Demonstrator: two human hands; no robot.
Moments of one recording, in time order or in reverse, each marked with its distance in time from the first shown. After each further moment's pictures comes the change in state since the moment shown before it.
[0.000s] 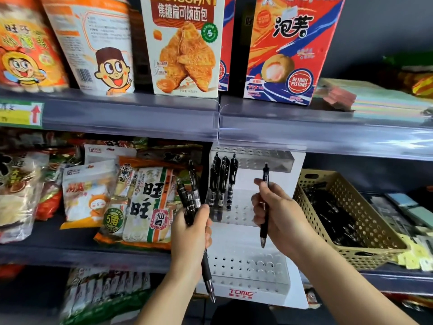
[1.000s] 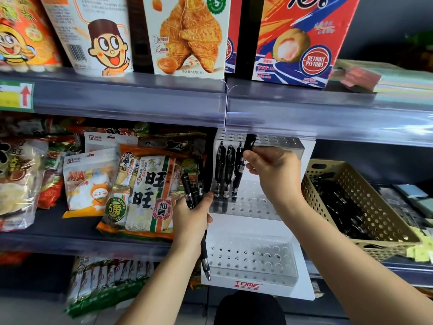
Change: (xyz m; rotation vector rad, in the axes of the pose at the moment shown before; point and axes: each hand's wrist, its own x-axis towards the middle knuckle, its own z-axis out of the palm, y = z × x) left_hand 0.039 -0.019 -0.002 0.164 0.056 -0.021; right_hand 0.041 -0.010 0.023 -0.555 0.178 -0.550
